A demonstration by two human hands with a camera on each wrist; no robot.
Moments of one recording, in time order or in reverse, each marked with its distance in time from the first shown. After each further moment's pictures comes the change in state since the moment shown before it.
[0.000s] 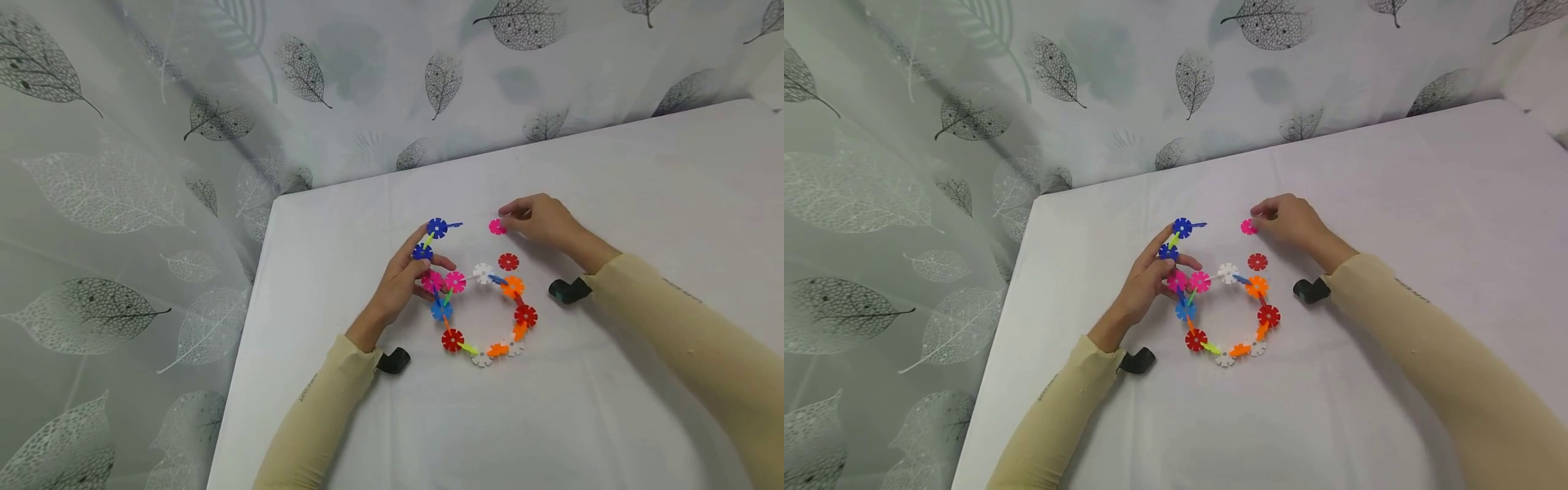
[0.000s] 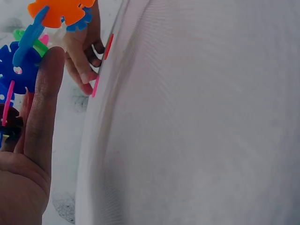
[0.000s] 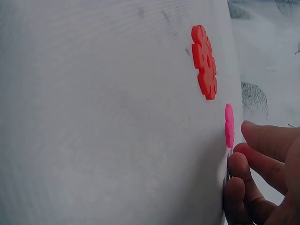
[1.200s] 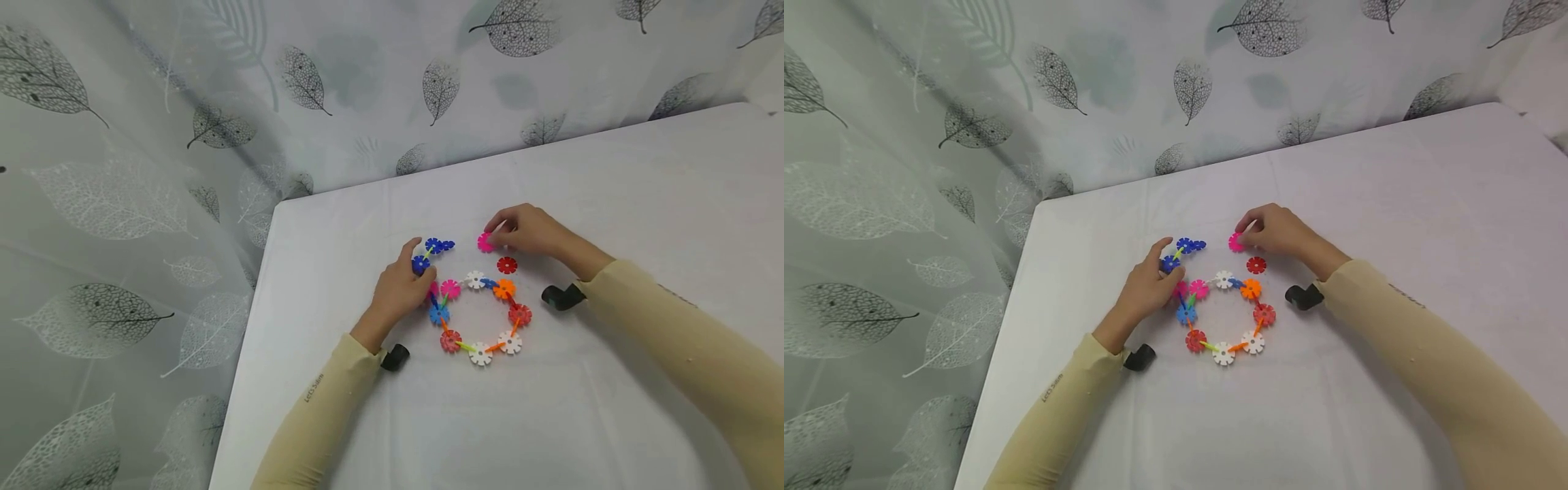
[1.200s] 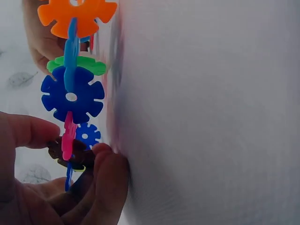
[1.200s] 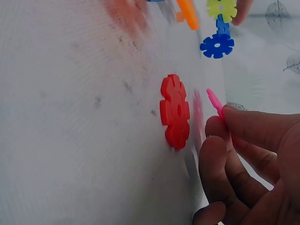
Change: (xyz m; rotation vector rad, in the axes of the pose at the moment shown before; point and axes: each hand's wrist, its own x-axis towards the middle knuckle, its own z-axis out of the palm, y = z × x) left_hand 0.007 0.012 0.010 0.772 0.209 -0.300; right_hand -0.008 -0.014 0.004 0.033 -0.129 -0.112
